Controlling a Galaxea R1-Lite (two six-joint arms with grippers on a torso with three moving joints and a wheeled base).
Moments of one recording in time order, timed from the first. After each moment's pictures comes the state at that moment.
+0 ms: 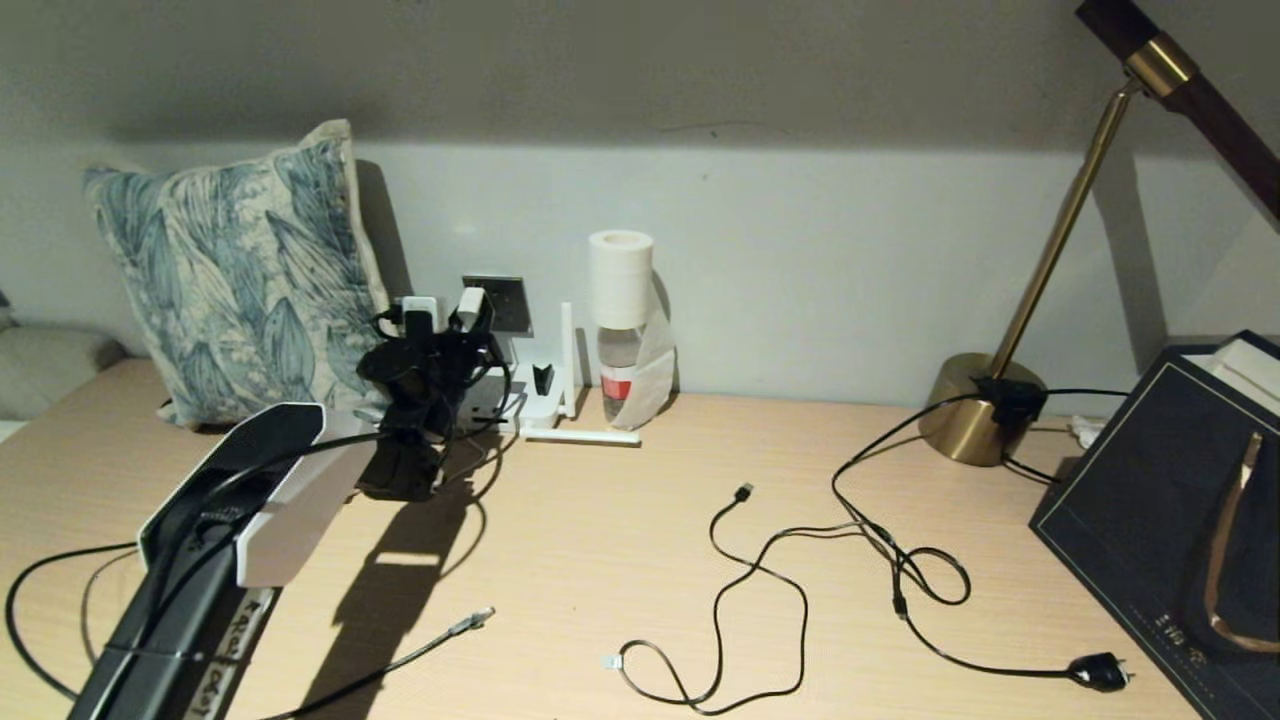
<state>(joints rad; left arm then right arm) -0.11 2.73 -1.88 -1.29 -0.01 0.02 0.00 0.00 0.00 -0.07 0.00 0.00</state>
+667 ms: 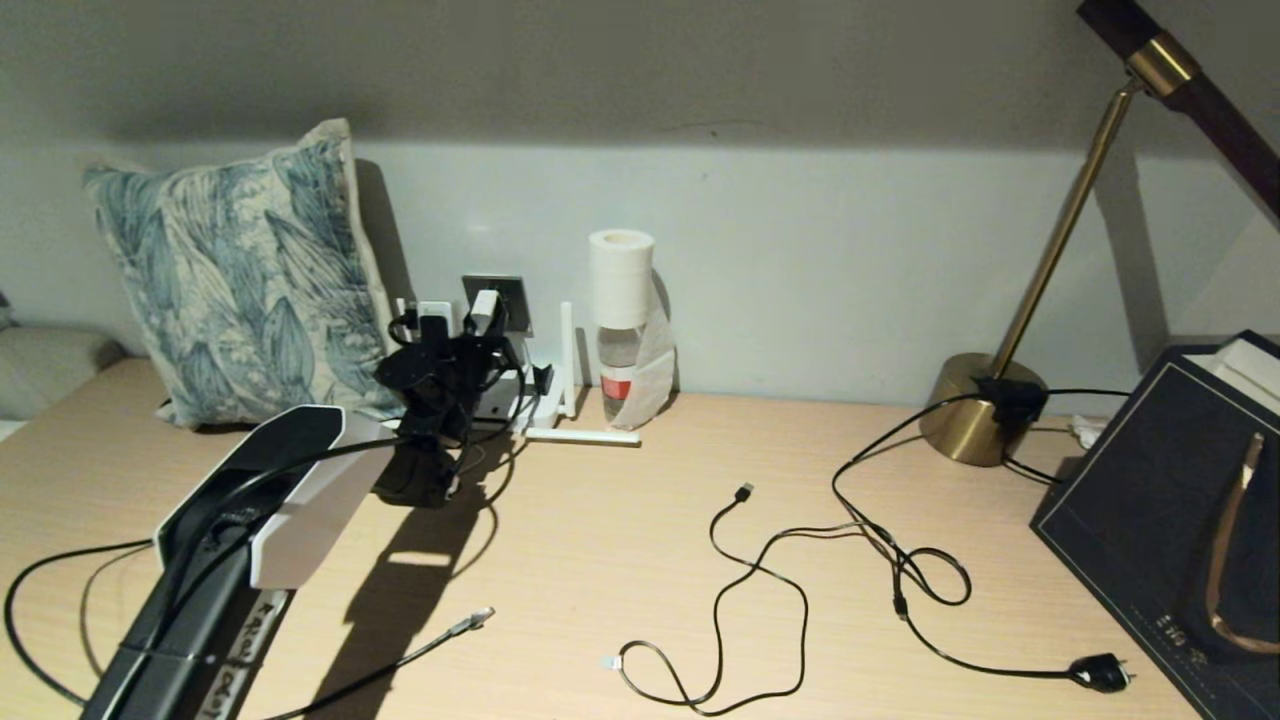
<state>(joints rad) -0.15 2.73 -1.86 -1.34 0.02 0.02 0.00 0.00 0.00 -0.07 0.00 0.00</state>
